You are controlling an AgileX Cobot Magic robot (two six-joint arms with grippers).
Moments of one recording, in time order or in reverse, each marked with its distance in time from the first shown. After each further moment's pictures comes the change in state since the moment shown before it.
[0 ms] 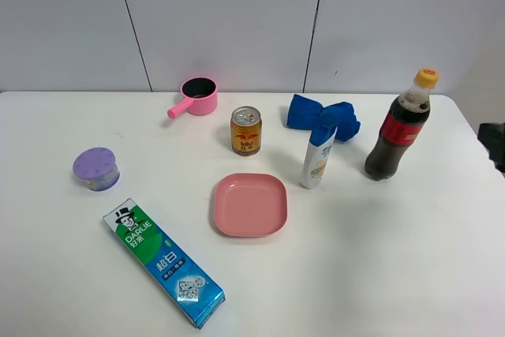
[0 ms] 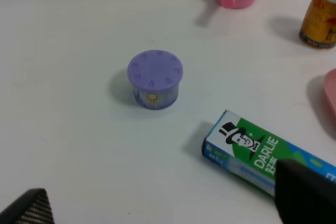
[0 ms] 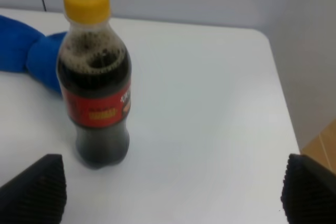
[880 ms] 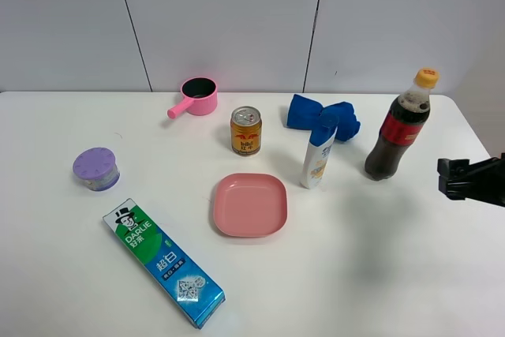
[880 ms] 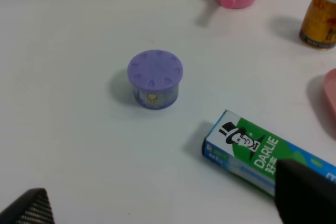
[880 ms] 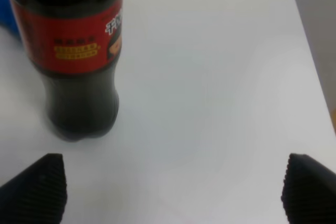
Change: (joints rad) left arm 0.000 0.000 0.000 0.000 0.000 0.000; right arm 0.000 0.343 0.223 0.000 -0.527 -0.036
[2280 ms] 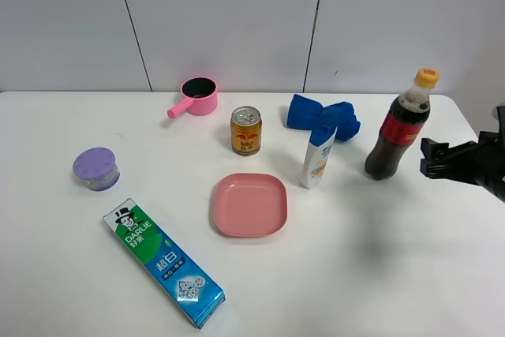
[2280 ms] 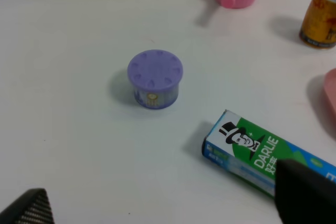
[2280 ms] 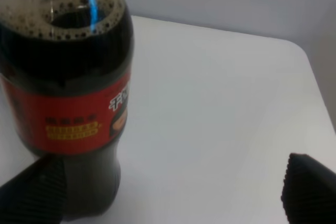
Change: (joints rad) left arm 0.000 0.000 0.000 0.000 0.000 0.000; right arm 0.000 0.243 0.001 -0.137 -0.409 0.107
